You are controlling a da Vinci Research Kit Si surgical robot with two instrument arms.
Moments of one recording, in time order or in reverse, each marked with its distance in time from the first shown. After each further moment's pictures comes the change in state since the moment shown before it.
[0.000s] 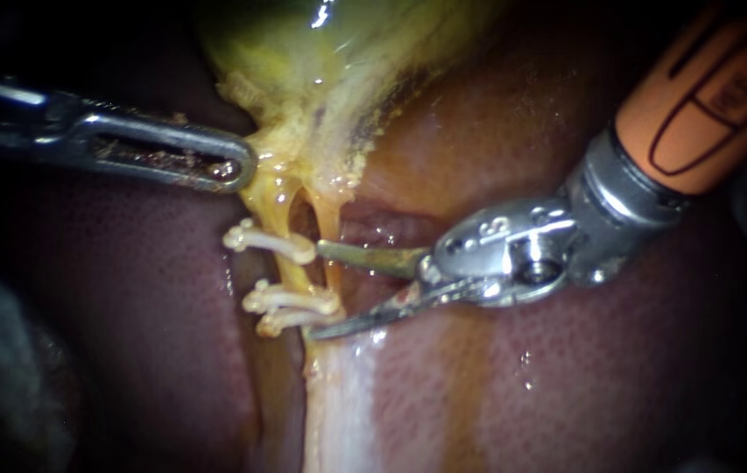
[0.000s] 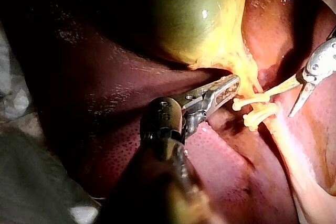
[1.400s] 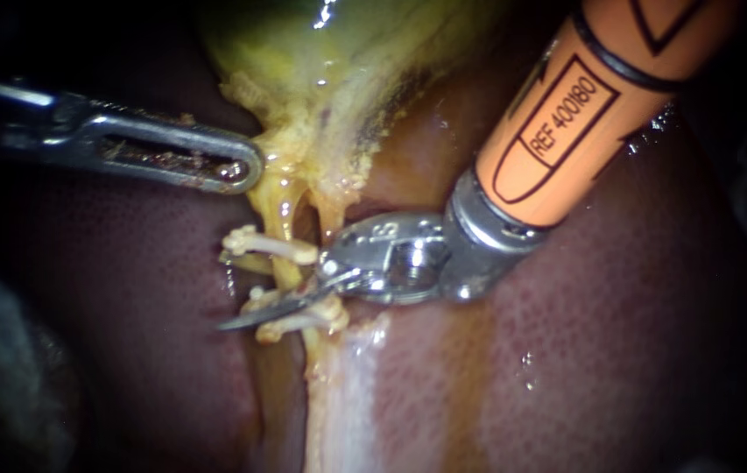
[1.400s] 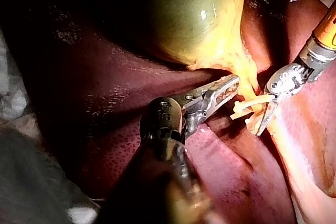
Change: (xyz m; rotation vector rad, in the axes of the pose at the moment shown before) right arm 0.001 0.003 0.008 0.169 0.180 0.154; left arm 0.000 0.000 0.001 0.004 0.003 -0.001
